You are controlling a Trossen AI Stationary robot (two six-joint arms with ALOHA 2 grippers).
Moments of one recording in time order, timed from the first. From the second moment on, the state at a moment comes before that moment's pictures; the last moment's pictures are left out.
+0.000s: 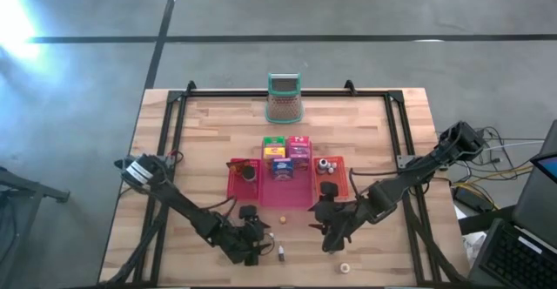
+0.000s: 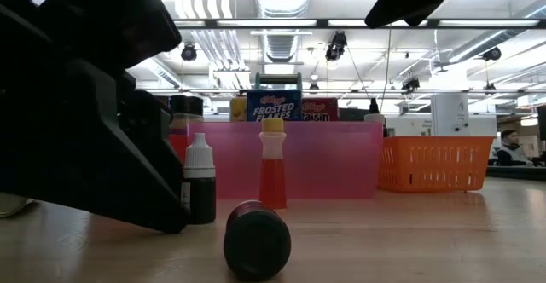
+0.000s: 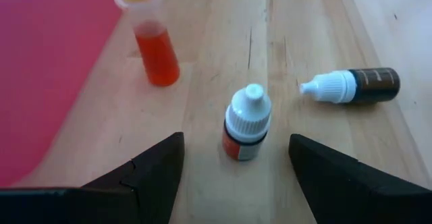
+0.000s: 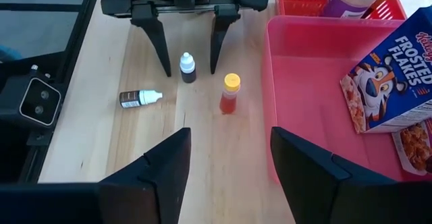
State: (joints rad) left arm -0.67 1.95 0.92 0.26 -0.54 -0.58; right arm 0.56 1.56 1.09 -0.36 0.37 0.44
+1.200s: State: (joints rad) left arm -0.66 1.95 0.91 0.28 -0.53 -0.52; right arm 0.56 1.56 1.08 -0.36 0.37 0.44
